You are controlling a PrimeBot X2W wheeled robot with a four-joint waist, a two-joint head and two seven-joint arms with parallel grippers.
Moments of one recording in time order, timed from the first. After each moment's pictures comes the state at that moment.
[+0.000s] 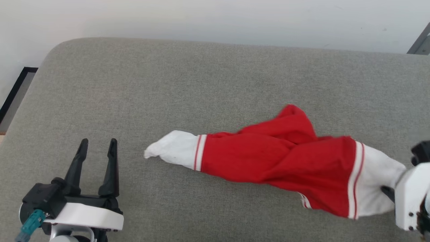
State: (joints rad) left arm -0.03 0.30 -0.14 0.00 -0.45 -0.01 -0.26; right arm -0.07 -0.37 -0.12 -0.07 0.47 0.13 1.00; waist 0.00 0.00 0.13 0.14
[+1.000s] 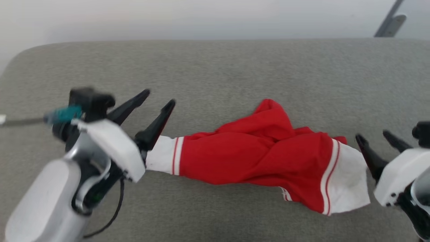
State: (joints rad) left arm -0.43 0.48 -0.40 -0.04 -0.71 -0.13 0.26; right arm -0.10 -0.24 -0.11 -0.21 0.37 0.13 0.66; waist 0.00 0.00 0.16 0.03
